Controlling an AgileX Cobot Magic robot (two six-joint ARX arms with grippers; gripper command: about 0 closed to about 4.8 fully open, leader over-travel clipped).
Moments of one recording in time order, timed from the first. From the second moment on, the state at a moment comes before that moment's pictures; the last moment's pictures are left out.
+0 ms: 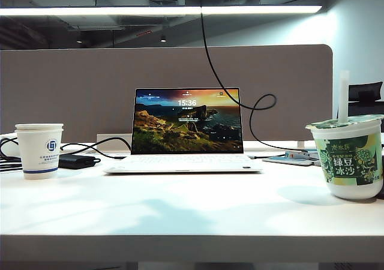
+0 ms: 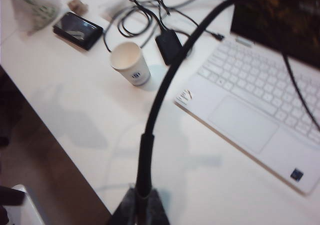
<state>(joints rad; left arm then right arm) -0.51 0.78 0.92 -0.01 0.50 0.03 0.51 1.52 1.86 -0.98 -0.38 0.12</state>
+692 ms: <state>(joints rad) -0.51 0.87 0.92 0.05 0.78 0.00 0.51 1.44 1.86 -0.82 -0.74 0.08</state>
